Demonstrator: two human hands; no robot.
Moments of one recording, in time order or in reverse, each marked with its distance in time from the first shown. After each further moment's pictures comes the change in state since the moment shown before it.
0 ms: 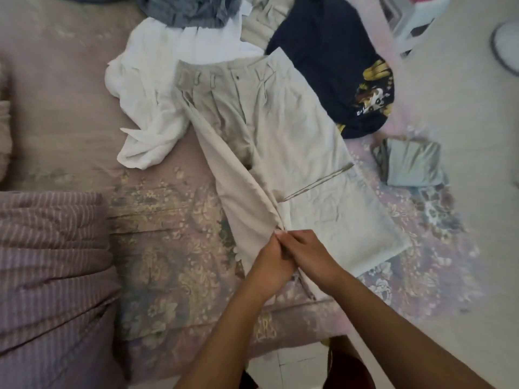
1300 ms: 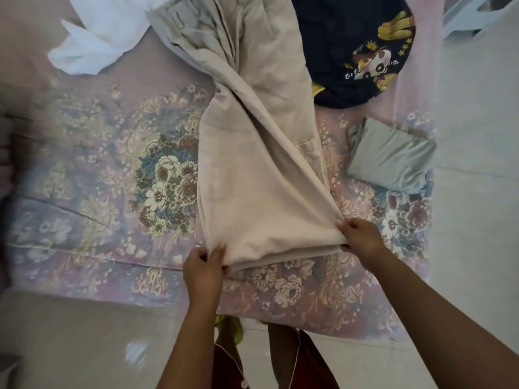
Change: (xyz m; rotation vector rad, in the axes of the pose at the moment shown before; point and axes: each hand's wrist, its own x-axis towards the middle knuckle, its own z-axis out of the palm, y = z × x) left_hand 0.051 -0.092 0.188 -0.360 0.879 -0.450; right_hand 0.115 0.151 -0.298 -0.191 0.109 0.224
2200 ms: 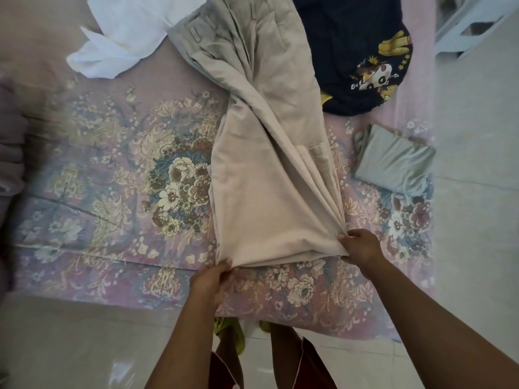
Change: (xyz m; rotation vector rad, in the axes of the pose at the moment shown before) left_hand 0.036 -0.028 -0.015 -0.530 -0.330 -0.469; right_hand -0.021 0.013 0.026 -0.053 0.134 0.019
